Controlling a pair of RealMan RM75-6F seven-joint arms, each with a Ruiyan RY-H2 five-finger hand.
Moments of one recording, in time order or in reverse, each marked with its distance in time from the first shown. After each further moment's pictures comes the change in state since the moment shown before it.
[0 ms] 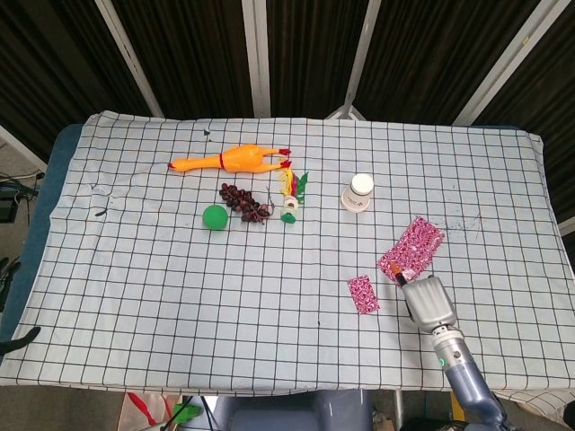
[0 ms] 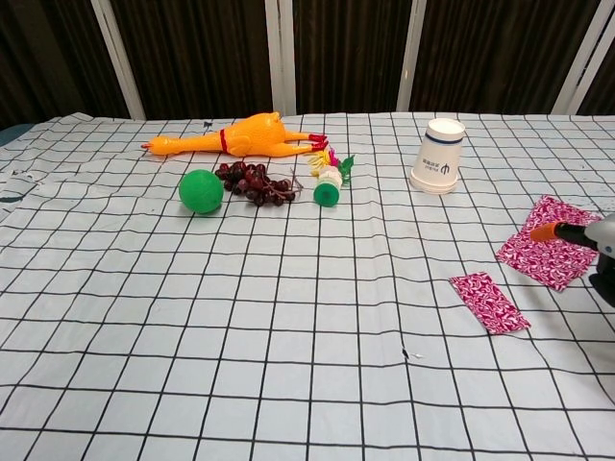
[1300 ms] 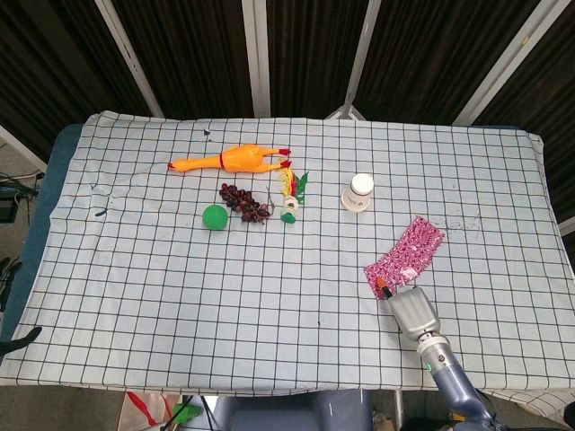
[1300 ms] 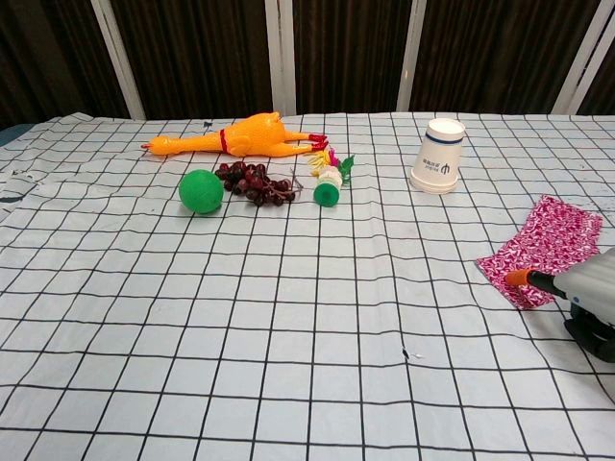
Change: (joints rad) left arm -0.004 -0.003 0.000 0.002 -0.001 -0.010 0.004; right arm 0.004 -0.098 -0.036 0.092 -0.023 -0.091 -0.027
